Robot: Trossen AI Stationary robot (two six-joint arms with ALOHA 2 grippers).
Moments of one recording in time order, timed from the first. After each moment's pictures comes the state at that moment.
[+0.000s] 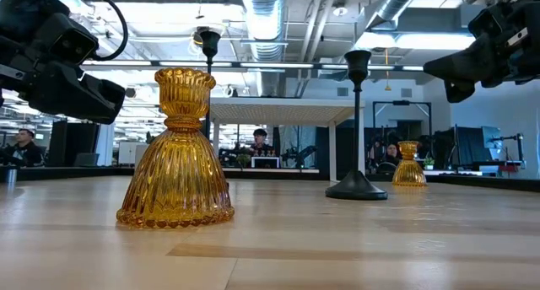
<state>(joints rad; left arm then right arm) -0.16 0.30 0.01 0.08 0.05 0.05 -0.08 0.01 0.05 -0.09 0.00 0.09</state>
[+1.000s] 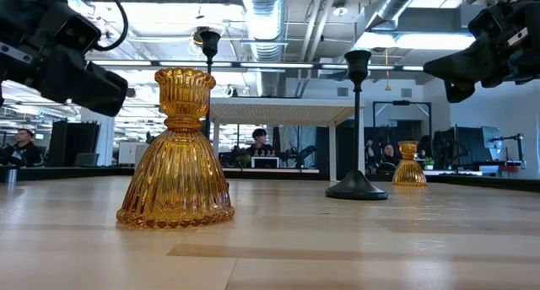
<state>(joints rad) -0.16 0.30 0.01 0.19 0.05 -0.01 -0.08 0.01 0.05 -0.09 0.00 0.09</state>
